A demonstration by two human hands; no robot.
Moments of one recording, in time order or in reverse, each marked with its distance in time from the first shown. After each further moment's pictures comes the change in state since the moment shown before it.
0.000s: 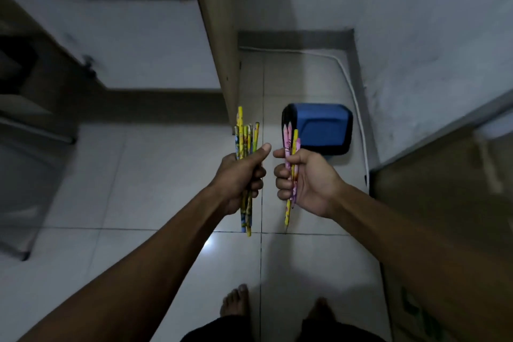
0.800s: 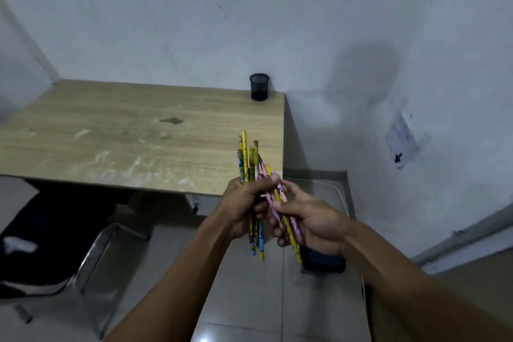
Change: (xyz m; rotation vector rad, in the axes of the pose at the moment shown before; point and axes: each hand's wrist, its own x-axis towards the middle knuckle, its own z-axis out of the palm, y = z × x) left_hand -0.293 0.401 -0.041 -0.197 -0.152 0.327; right_hand -0.290 -0.235 0.316 -0.390 -0.429 -0.219
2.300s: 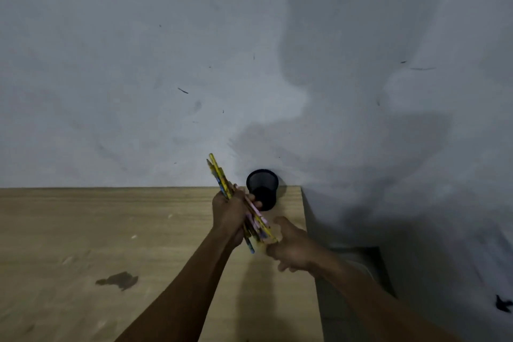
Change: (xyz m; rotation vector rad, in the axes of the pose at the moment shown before) left_hand 0.537 0.192 -0.093 -0.052 0.470 0.066; right_hand 0.442 -0.241 -0.203 -0.684 0.397 0.237
